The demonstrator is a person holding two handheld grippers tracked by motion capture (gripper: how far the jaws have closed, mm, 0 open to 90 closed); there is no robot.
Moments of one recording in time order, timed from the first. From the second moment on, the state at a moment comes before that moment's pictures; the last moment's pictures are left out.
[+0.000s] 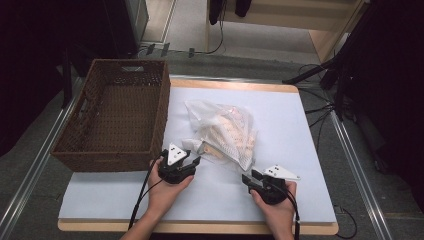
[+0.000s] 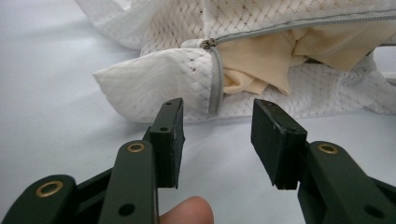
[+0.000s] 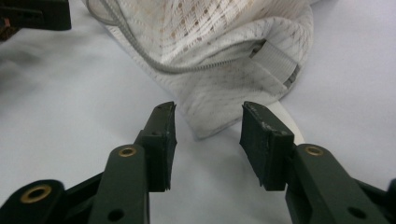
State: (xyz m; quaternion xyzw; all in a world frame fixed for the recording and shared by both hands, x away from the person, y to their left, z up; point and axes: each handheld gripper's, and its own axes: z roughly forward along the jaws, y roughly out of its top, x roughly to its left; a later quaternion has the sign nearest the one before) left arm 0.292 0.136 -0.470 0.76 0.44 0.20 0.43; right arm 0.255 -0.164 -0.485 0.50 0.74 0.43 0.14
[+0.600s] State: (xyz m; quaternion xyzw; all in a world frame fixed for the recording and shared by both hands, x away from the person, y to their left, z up) left arm 0.325 0.111 -0.473 0.76 0.49 0.22 0.37; right arm 0.276 -0.139 -0.486 0.49 0.76 0.39 0.17
